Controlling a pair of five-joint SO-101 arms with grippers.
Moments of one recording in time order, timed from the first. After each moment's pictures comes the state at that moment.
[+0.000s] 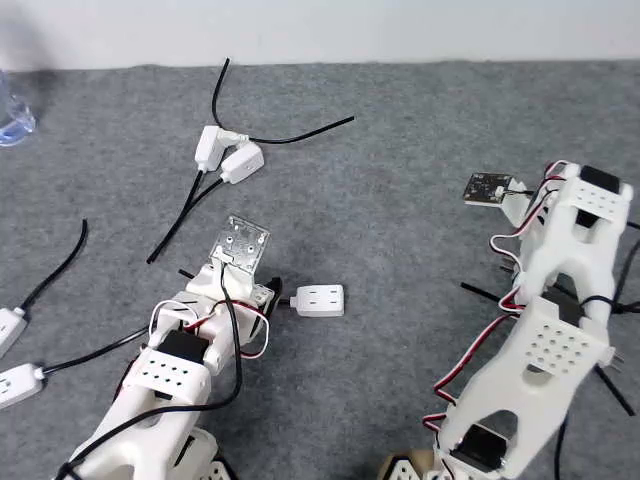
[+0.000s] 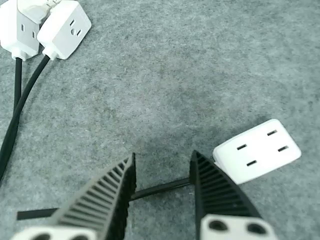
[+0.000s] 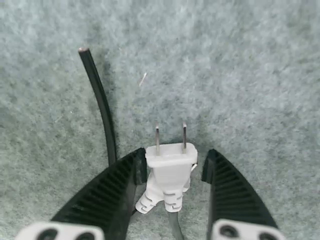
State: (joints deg) left arm 12.3 -42.1 77.7 24.5 -3.5; right arm 24.3 37.5 -22.2 85.2 88.5
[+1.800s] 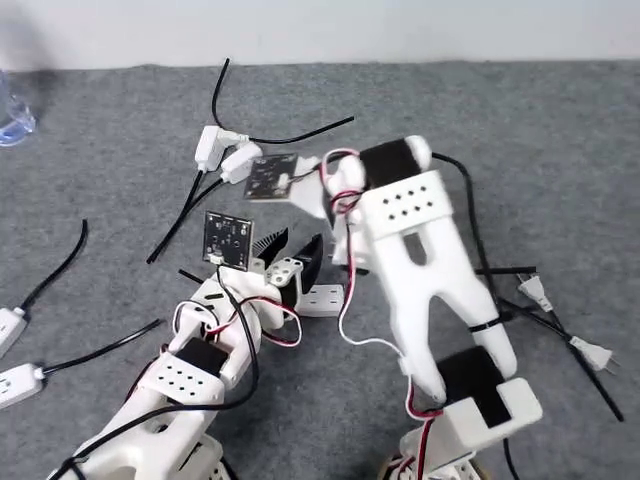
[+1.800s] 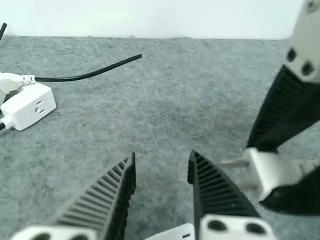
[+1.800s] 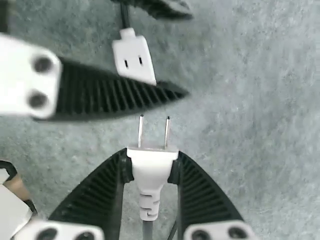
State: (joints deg) left arm 21.4 -42.4 78.9 2.0 18.7; right arm -24.9 4.2 -14.1 100.3 55.0
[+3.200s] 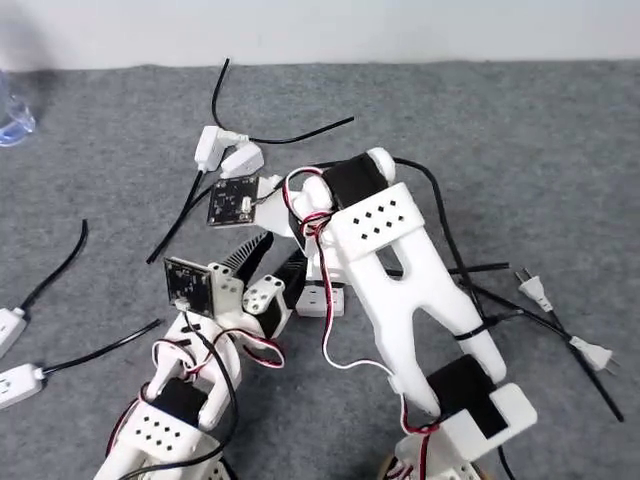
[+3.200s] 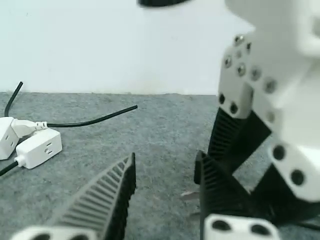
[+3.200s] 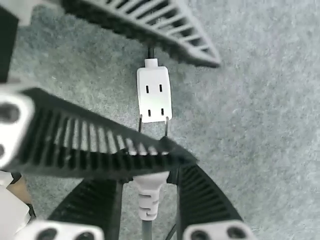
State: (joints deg) left arm 20.7 -71.7 93.4 2.3 18.8; right arm -31.9 2.6 -14.1 100.7 54.5
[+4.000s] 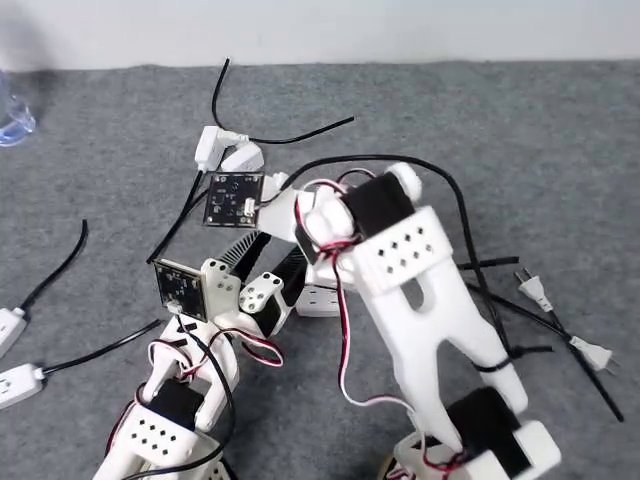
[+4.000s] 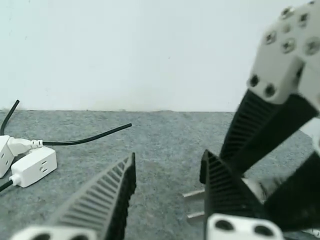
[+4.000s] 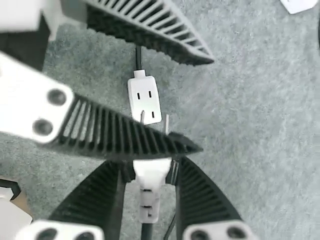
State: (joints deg) left arm 21.3 -73.1 92.3 3.3 19.2; right arm -34.3 -10.0 -12.8 100.7 50.7
